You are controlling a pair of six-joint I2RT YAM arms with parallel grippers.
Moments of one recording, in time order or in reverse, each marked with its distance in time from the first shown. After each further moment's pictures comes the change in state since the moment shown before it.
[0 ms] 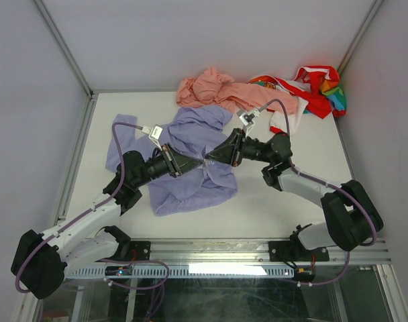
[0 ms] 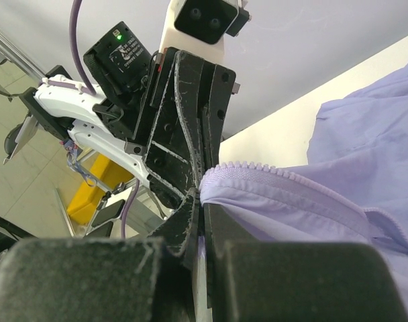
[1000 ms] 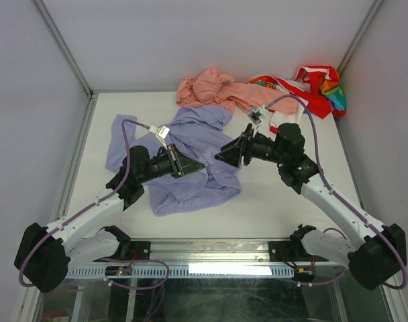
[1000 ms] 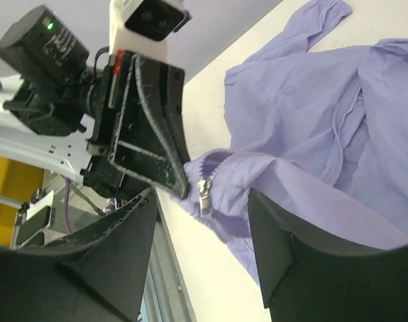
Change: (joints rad) left arm 0.012 0.067 0.042 -0.088 0.068 0.003; right arm -0.017 -0.293 0.176 -0.932 0.214 -0.430
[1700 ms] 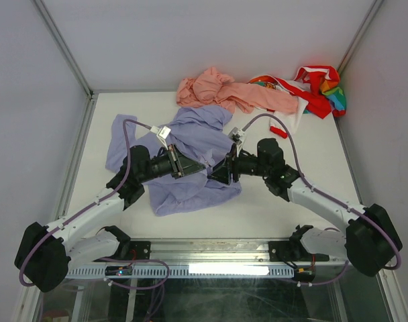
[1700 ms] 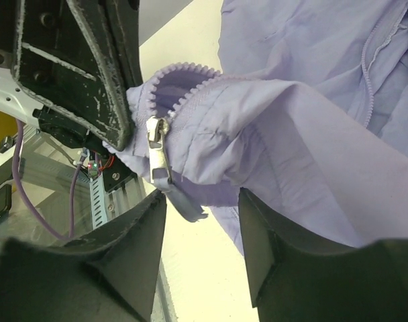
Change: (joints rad) left arm 0.000 0.008 0.001 0.000 0.034 -0.018; right arm 0.125 0.056 -0.186 0.096 0.036 -0.140
